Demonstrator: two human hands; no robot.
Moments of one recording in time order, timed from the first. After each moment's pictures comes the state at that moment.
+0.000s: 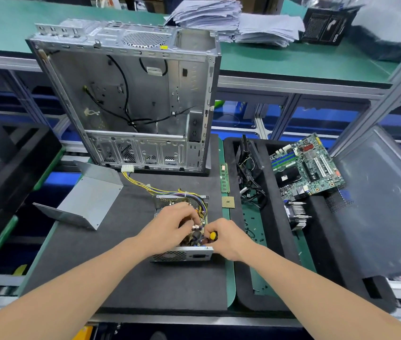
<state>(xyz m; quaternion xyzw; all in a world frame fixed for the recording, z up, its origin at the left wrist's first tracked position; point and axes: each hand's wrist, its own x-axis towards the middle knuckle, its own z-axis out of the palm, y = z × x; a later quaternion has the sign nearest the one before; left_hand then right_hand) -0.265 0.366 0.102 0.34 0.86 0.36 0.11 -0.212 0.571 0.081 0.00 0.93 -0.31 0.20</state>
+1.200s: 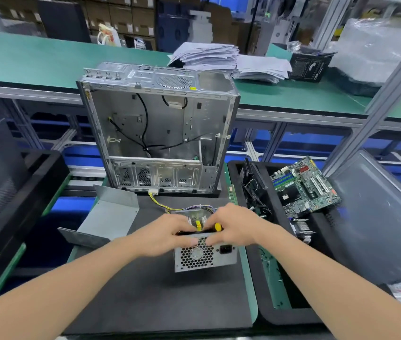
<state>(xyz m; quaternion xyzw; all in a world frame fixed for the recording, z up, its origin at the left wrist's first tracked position) -0.308 0.295 0.144 0.47 0.81 0.29 0.19 -0.253 0.525 0.195 -0.14 0.97 -0.10 0.18</state>
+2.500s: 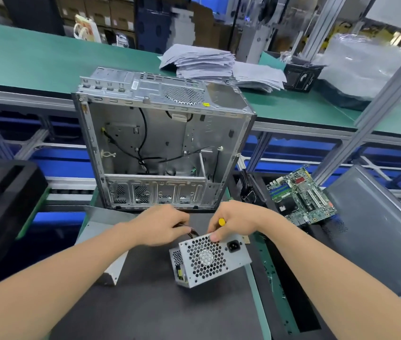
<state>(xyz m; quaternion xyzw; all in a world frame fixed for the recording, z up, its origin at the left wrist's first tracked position) -0.410 0.290 0.144 0.50 0.85 0.13 0.10 -0.334 0.531 0.212 -0.08 0.93 -0.20 0.30</state>
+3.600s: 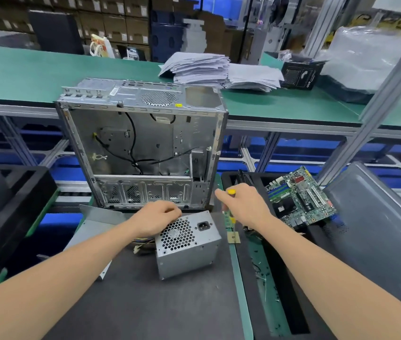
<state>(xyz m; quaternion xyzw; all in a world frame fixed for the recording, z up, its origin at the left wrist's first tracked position) -0.390 0.329 0.152 0.26 0.90 0.29 0.18 -0.305 0.582 0.205 0.12 0.95 -0.30 -0.04</state>
